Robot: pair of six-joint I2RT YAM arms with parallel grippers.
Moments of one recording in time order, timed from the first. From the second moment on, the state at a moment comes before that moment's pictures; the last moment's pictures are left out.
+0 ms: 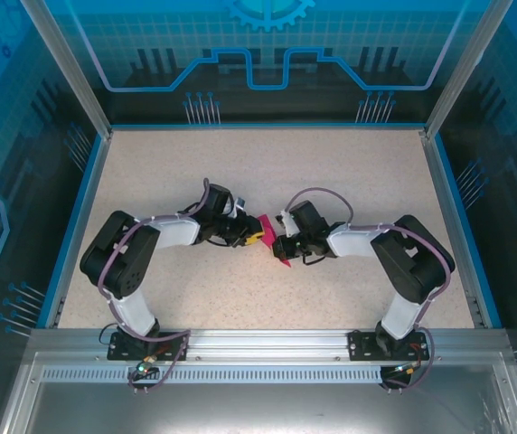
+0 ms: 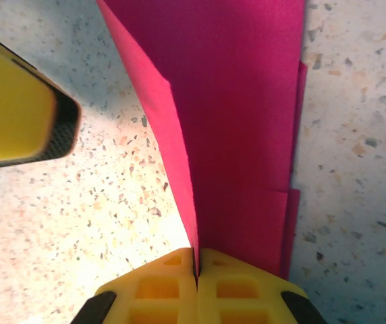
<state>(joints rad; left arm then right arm) -0.43 1.75 0.84 0.07 0.68 -1.05 0.60 1.74 0.77 0.00 -0.42 0.44</state>
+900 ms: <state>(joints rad) -0.43 1.81 0.80 0.19 0.69 -1.03 0.52 1.88 0.77 0.18 -0.80 0.69</state>
